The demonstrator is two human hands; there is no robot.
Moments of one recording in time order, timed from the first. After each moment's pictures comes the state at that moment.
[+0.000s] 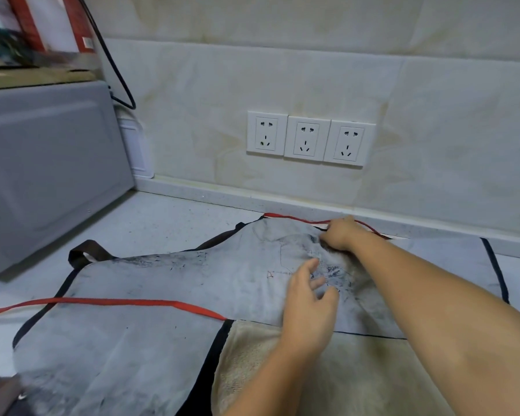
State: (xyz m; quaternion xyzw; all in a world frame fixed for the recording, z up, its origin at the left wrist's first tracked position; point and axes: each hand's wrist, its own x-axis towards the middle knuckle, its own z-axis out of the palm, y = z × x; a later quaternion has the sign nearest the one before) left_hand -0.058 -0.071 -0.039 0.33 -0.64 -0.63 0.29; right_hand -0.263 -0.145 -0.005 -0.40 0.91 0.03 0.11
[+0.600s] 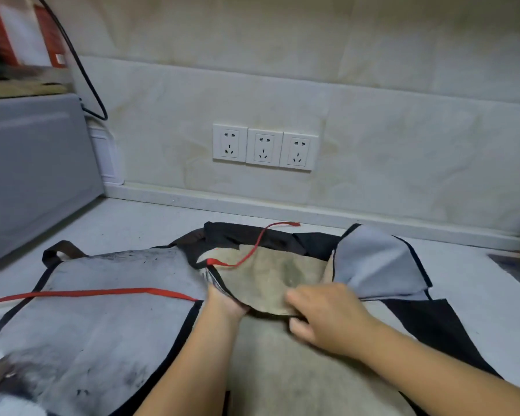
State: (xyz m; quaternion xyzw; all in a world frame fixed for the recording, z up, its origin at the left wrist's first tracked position) left_hand -0.025 -0.112 -0.035 0.19 -0.14 -0.93 0.28; right_hand -0.120 0.054 -0.001 -0.70 0.69 -0.05 -0.20
